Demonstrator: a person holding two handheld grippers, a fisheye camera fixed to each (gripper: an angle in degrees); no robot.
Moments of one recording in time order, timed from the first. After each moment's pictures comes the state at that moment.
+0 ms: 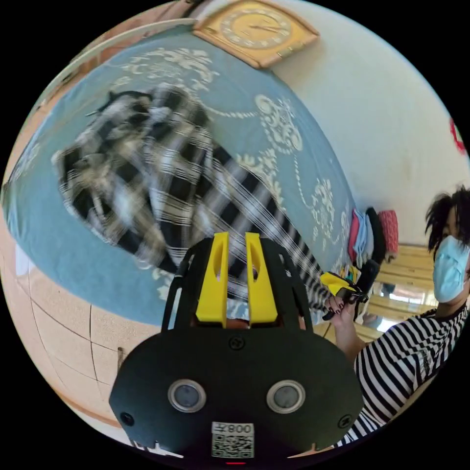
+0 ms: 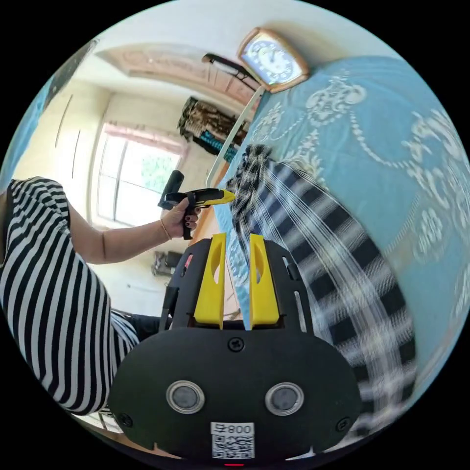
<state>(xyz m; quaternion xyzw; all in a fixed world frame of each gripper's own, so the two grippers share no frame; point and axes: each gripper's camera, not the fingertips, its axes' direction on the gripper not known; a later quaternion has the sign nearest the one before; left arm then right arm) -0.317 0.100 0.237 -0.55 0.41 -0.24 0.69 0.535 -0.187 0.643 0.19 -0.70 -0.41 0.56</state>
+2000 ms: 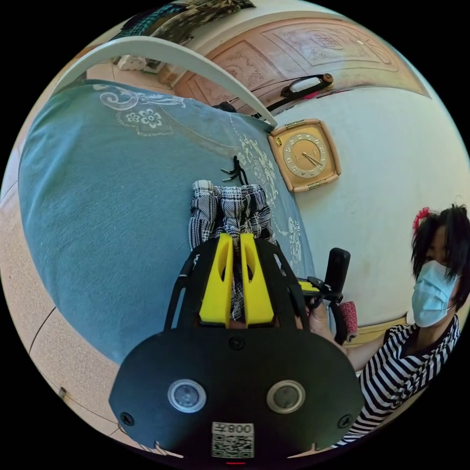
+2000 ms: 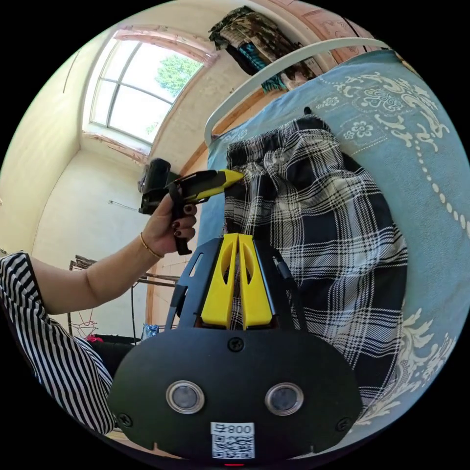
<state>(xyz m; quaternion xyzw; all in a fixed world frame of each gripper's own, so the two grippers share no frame) -0.857 0.133 0.070 -0.35 0.36 -0.50 0.70 0.010 -0.556 0.861 0.18 -0.51 -0.65 0.54</state>
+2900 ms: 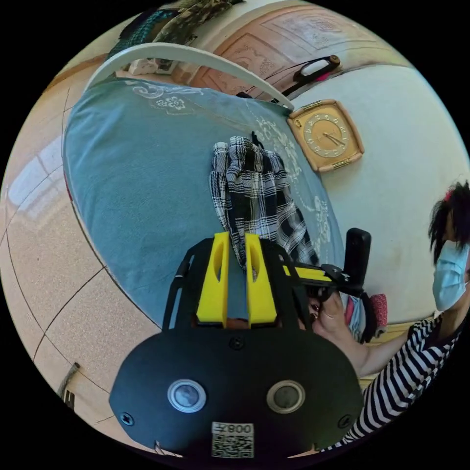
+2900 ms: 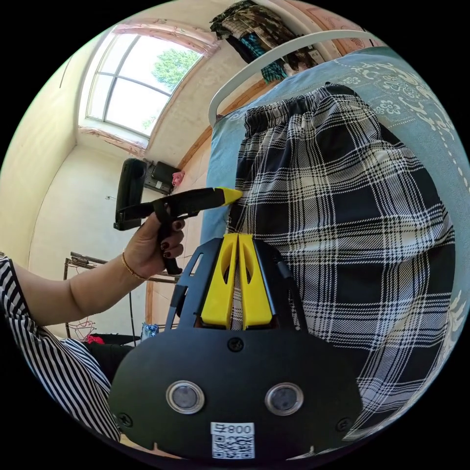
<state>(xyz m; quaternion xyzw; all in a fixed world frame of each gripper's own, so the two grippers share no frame) -0.837 0.106 0.046 -0.42 0.28 -0.43 0.74 0.026 -0.527 0.883 0.17 -0.50 -0.65 0.55</state>
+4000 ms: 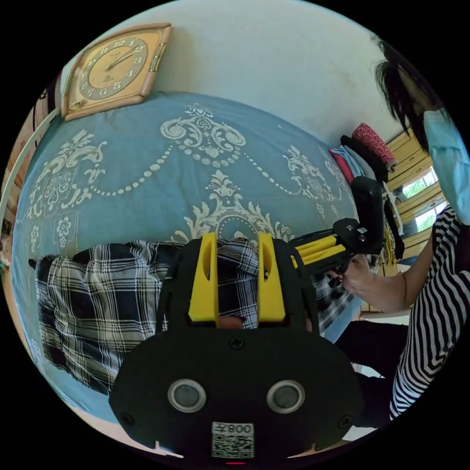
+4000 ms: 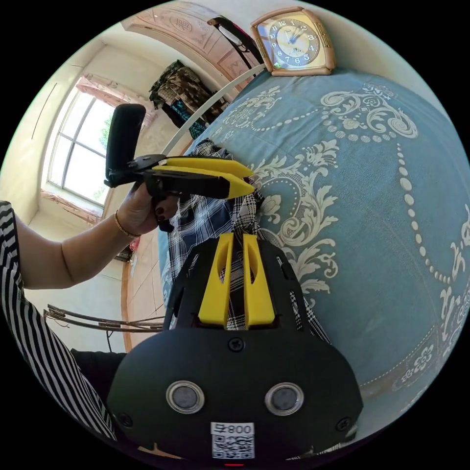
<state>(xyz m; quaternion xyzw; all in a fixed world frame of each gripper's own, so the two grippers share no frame) -0.487 -0.055 0.129 -0.38 0.54 0.02 0.75 0.275 -0.487 0.824 0.28 -0.55 -0.44 0.65</state>
